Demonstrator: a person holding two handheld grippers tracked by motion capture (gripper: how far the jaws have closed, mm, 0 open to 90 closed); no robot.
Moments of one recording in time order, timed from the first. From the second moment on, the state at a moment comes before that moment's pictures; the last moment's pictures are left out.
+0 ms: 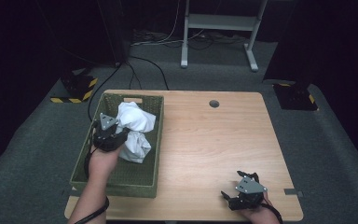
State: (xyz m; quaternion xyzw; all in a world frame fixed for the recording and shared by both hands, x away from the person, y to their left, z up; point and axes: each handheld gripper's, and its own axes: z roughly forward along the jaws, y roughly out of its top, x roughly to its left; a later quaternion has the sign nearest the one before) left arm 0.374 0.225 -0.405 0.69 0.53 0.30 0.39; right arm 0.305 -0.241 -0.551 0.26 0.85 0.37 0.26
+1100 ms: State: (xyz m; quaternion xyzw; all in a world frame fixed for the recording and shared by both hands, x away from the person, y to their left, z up) left arm 0.326 0.227 -0.368 0.60 0.49 0.37 0.52; right arm 0.305 -0.240 -0.551 0.25 0.85 0.37 0.27
